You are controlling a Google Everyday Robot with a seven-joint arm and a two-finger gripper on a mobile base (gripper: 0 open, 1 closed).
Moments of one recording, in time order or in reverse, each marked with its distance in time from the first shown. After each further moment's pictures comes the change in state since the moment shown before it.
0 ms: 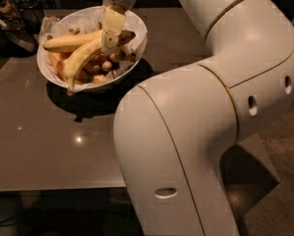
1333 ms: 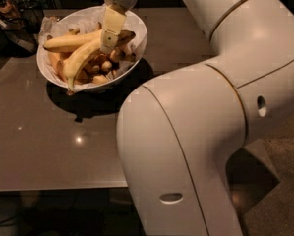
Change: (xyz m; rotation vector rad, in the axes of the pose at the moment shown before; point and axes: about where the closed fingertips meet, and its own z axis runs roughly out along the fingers) arm 0.001 -0.006 -0.002 0.040 -0.018 0.038
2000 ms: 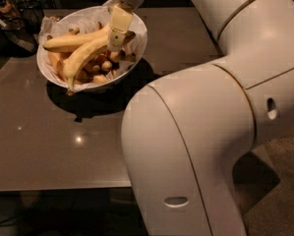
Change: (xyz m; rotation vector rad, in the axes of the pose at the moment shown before) arm 0.018 -0.006 -0.010 0.038 0.025 0.033
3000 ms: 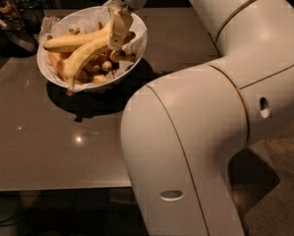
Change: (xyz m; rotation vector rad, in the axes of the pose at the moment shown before) arm 0.006 -0.002 0.007 -0.020 0.003 0.011
